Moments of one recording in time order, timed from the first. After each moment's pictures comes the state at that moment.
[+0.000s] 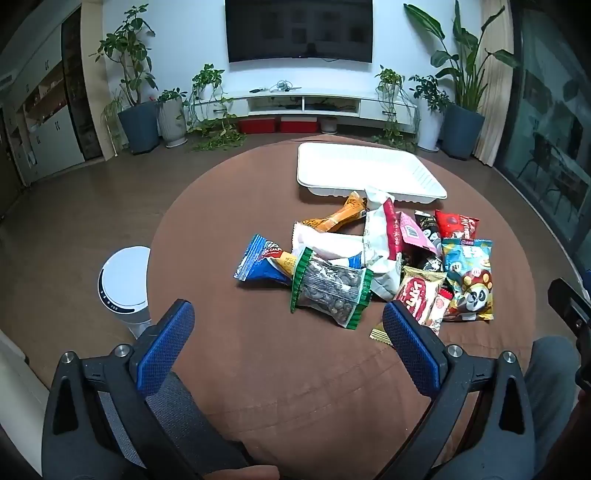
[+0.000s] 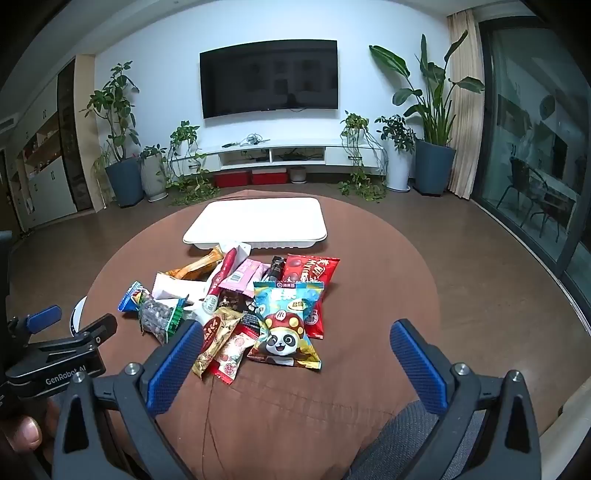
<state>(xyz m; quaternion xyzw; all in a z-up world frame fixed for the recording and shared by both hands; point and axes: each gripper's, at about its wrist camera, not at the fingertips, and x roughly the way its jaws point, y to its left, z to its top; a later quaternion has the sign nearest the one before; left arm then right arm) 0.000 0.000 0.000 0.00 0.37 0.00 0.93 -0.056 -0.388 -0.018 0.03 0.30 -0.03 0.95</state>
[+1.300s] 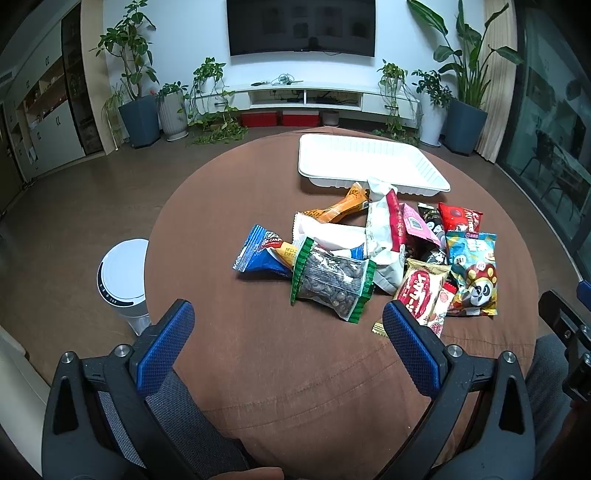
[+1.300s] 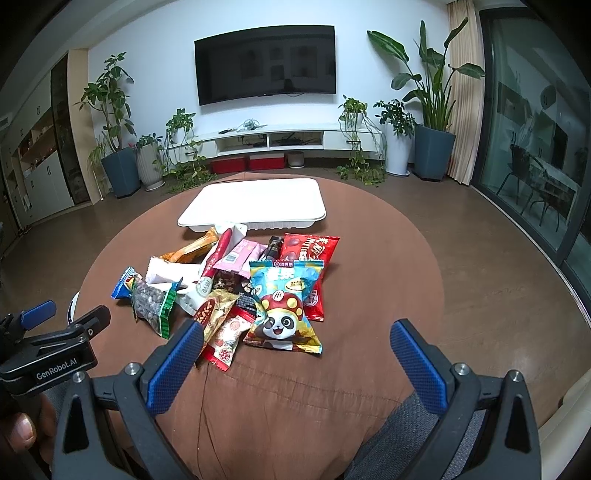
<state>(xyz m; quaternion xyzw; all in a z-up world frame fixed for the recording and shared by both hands) 0.002 0.002 -0.007 0.01 0.38 0.00 0.93 -0.050 -0.387 -0.036 0.04 0.33 -0.03 0.94</state>
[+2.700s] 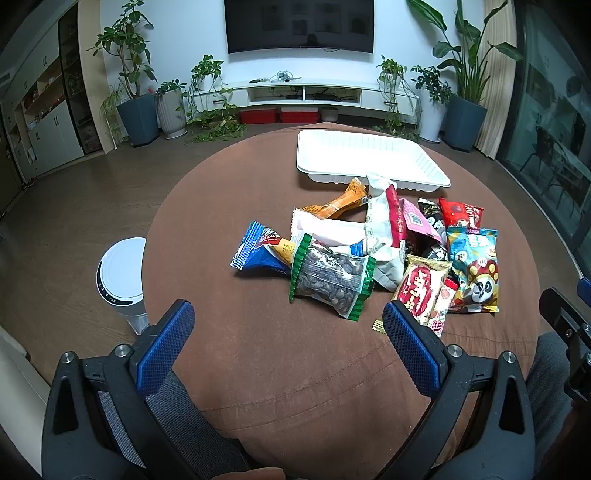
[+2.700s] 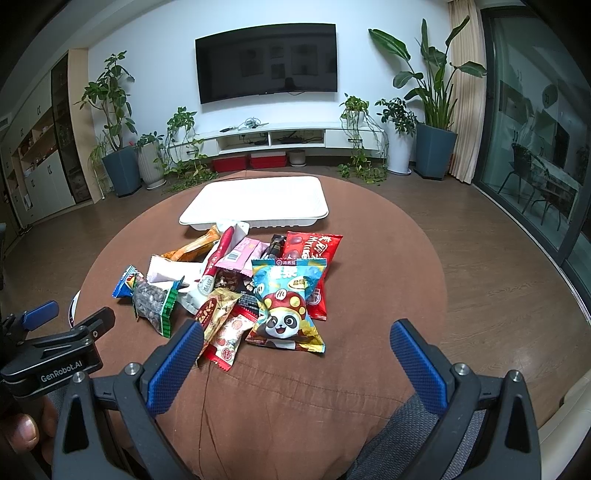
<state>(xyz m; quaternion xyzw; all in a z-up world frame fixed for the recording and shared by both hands) 0.002 0.001 -0.016 0.01 0.38 0.00 0.92 -0.050 -0.387 -0.035 0.04 0.33 -0.03 0.94</state>
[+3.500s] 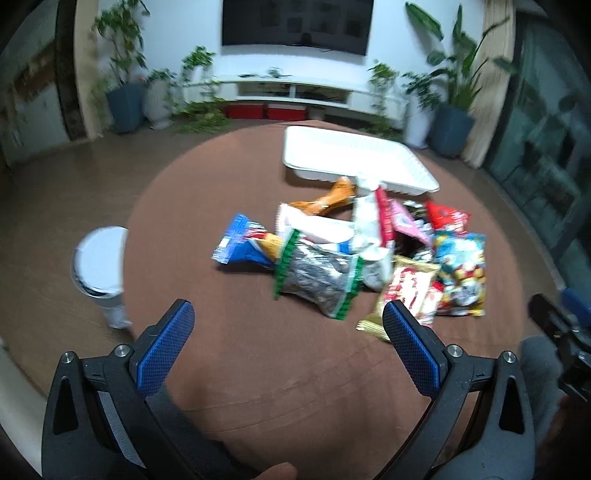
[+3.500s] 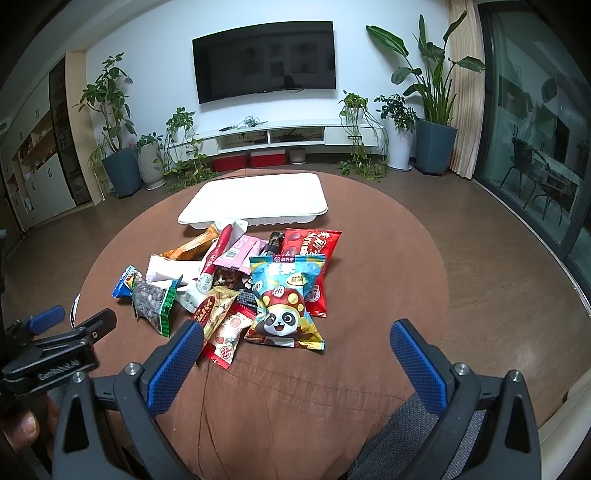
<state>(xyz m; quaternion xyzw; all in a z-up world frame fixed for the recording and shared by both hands) 0.008 0.018 -0.023 -0.05 0.39 -0.06 0.92 -0.050 -0.388 -0.036 0.04 0.33 -0.02 0.94</state>
